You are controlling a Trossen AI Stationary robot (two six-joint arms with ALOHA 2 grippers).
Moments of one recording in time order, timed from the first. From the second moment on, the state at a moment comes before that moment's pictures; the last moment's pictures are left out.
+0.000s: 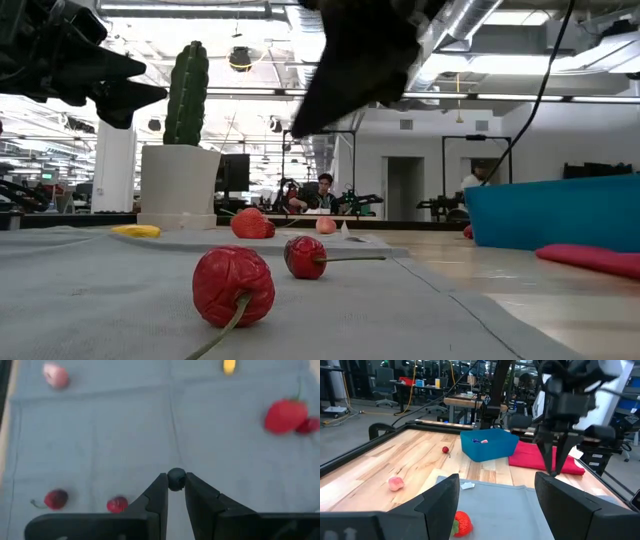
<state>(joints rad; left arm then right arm) -0.17 0.07 0.02 0.04 -0.20 -0.13 0.38 1.95 1.44 -0.43 0.26 0.37</state>
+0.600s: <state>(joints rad) -0.17 0.07 0.02 0.04 -0.20 -0.13 0.35 1.75 1.50 -0.27 0.27 0.13</state>
